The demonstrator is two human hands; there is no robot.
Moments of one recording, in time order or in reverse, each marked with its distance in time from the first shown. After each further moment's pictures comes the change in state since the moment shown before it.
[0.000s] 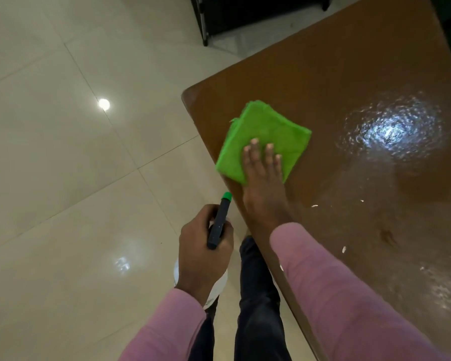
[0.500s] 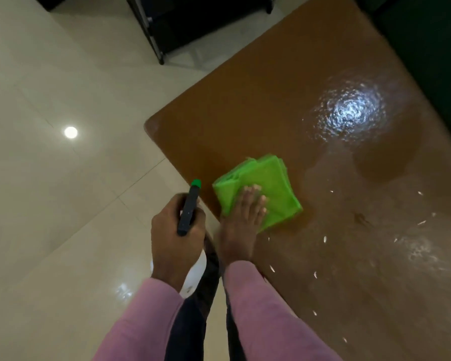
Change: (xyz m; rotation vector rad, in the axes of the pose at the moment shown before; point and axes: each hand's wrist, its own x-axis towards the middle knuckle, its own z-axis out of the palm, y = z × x) left_hand 0.050 0.041 -0.018 0.015 -0.054 0.110; right_hand -0.045 -0.054 0.010 0.364 0.018 0.669
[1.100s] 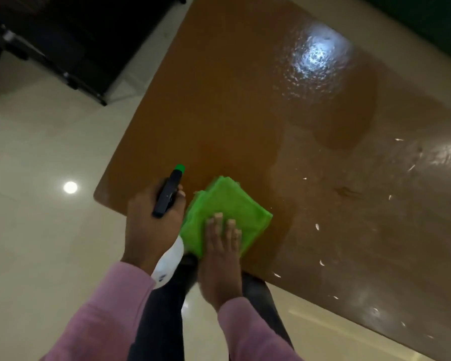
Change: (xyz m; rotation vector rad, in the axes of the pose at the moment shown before) left_hand 0.106 0.069 0.040 0.275 -0.334 0.255; right_hand -0.012 -0.007 0.004 0.012 -0.006 -0.019
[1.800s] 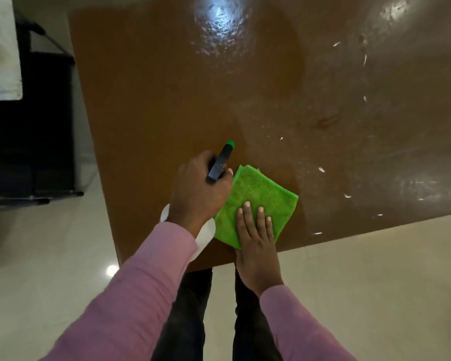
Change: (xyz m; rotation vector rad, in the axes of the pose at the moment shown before) left_hand 0.070 0.077 0.061 0.436 -0.665 0.414; right_hand 0.021 -0.025 0.014 0.201 0.250 0.454
